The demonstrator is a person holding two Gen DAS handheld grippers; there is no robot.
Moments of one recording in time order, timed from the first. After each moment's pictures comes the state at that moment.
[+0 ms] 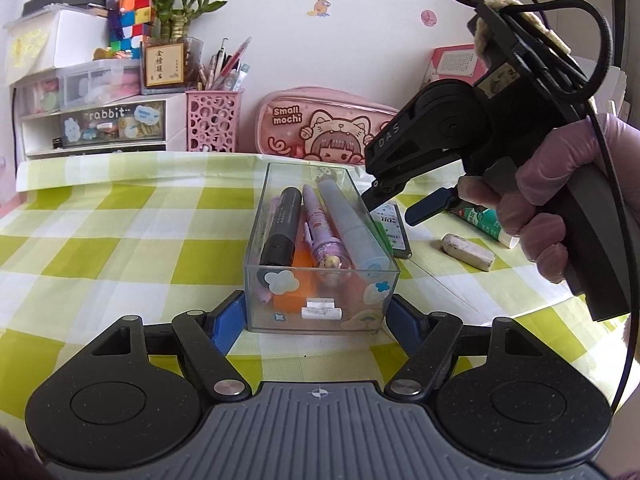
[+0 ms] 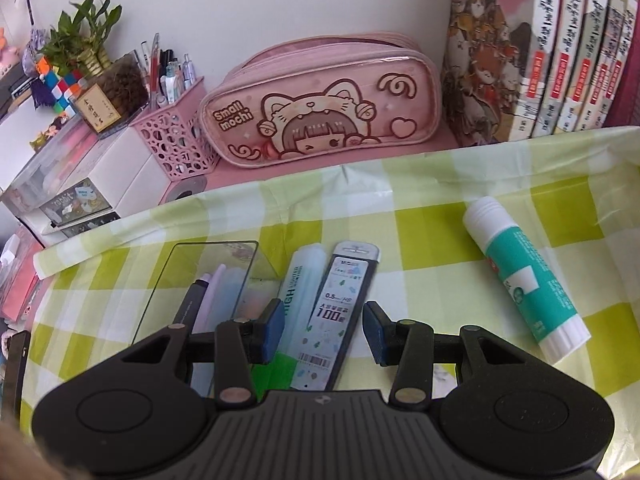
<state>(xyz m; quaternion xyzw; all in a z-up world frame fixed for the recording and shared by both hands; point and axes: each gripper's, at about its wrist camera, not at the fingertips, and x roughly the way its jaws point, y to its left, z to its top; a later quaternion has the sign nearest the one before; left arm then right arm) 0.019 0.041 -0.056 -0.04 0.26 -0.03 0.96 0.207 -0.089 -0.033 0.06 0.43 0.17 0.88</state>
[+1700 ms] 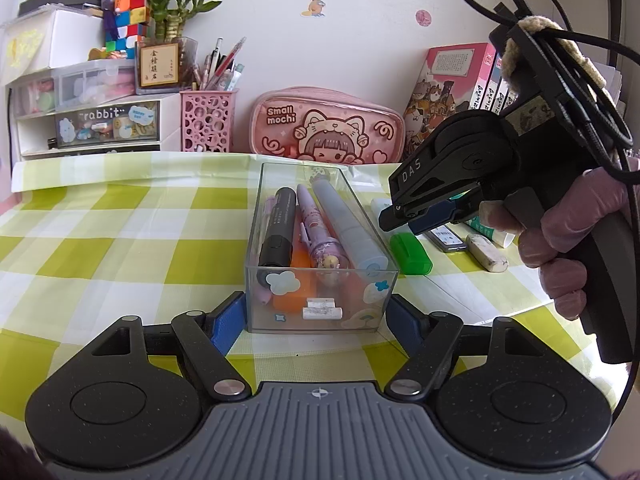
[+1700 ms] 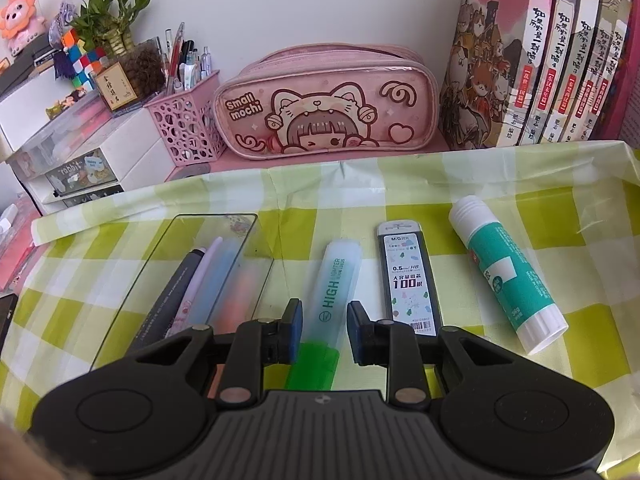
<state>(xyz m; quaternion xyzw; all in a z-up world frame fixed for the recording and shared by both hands) 0.019 0.039 -0.056 -0.04 0.26 -0.03 0.96 0.180 -0.097 -0.040 0.02 0.40 0.17 0.90</state>
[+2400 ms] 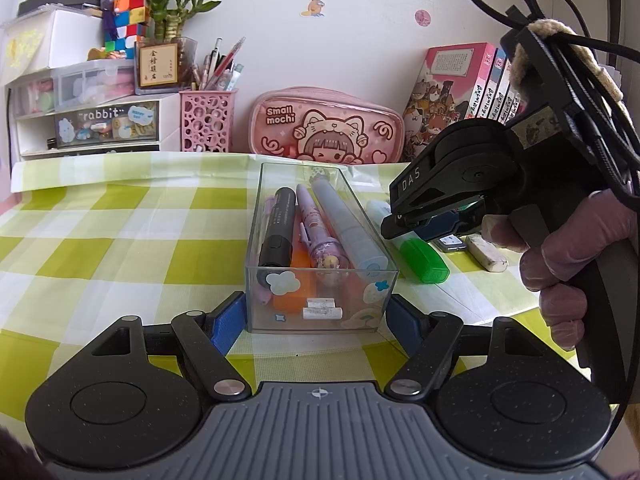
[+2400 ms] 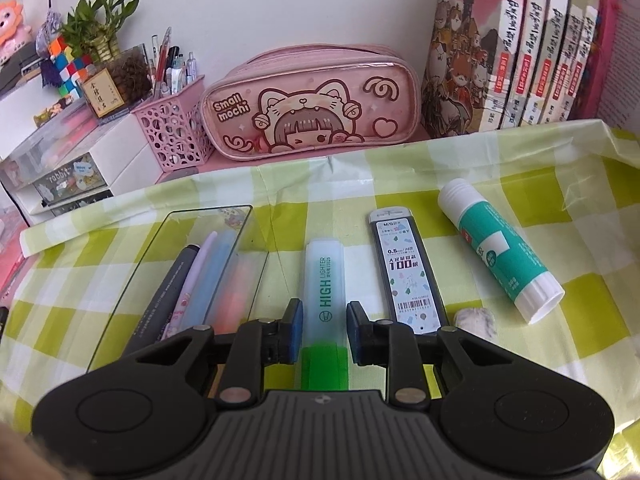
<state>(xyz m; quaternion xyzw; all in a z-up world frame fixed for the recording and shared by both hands) 0.019 0.039 -0.056 -0.04 0.26 -0.03 0.96 0.164 -0.105 -0.042 0.06 0.39 0.15 0.91</state>
